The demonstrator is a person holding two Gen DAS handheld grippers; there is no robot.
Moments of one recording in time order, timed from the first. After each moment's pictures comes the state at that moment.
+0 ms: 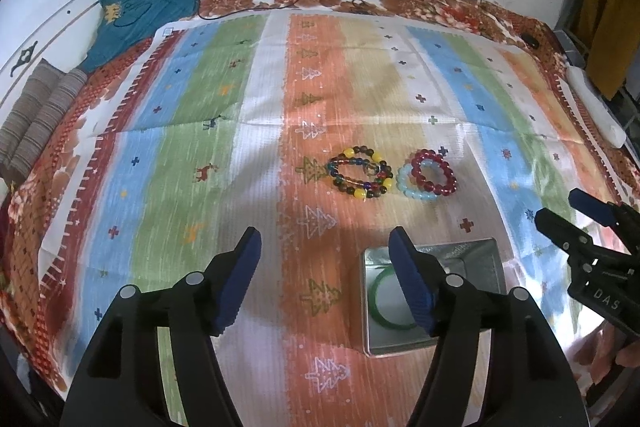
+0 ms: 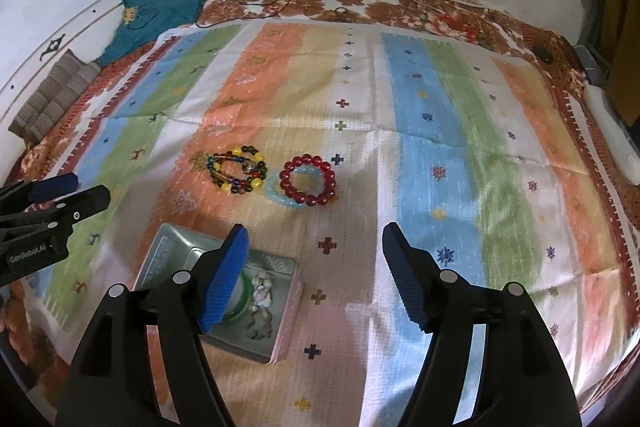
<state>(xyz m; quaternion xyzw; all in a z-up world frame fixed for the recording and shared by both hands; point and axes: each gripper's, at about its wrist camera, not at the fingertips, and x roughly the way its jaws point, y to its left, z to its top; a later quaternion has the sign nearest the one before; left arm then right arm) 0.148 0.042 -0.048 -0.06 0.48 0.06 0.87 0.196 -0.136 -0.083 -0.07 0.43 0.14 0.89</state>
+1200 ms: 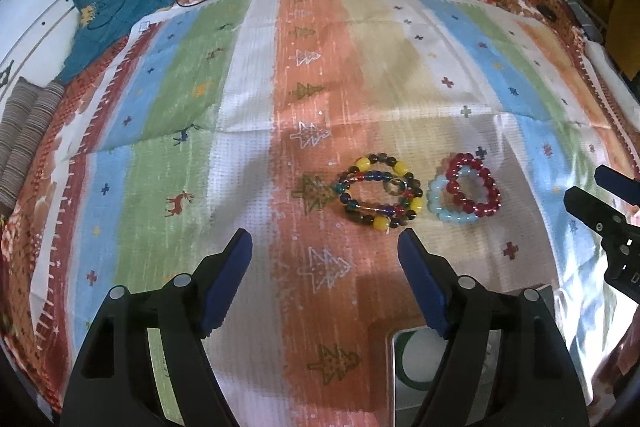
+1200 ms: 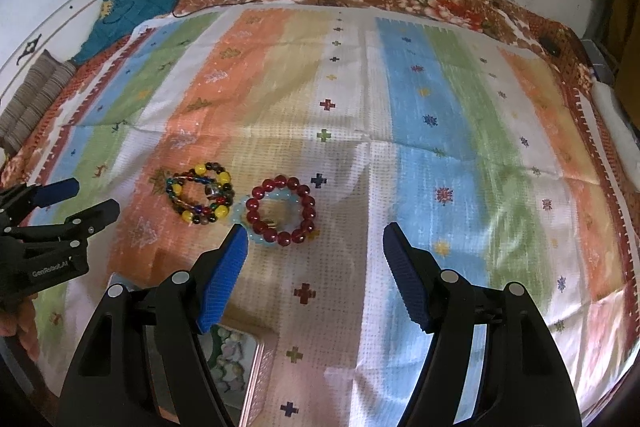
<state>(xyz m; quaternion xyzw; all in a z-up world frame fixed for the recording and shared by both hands) 0.223 0.046 -0.097 -0.03 0.52 0.05 0.85 0.267 -0.129 -0.112 -0.08 0.46 0.13 0.87</state>
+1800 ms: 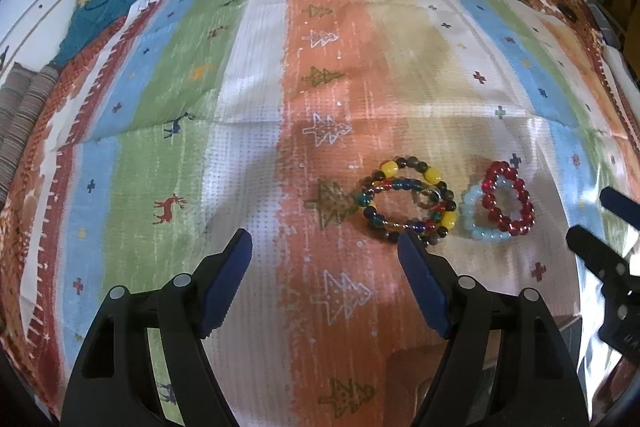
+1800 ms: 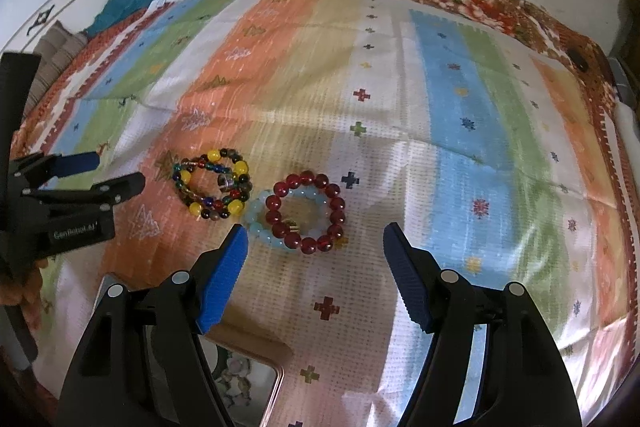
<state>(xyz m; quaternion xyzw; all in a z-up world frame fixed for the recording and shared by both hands) 0.253 0.063 -0.126 -0.05 0.54 0.07 0.84 0.279 -0.099 -0.137 -0.12 0.48 0.16 0.85</state>
